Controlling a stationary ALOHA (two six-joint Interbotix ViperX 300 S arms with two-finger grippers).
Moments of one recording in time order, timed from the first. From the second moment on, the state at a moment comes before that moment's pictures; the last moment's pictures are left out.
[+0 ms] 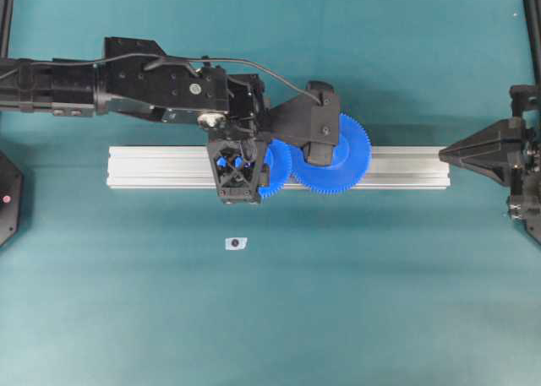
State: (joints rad) left arm 0.11 0.22 0.09 0.02 1.00 0.13; right arm -0.11 -1.02 1.31 0.03 0.10 0.16
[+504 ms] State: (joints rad) left arm 0.10 0.22 0.08 0.02 1.00 0.13; right arm -0.11 -1.02 1.31 0.03 0.10 0.16
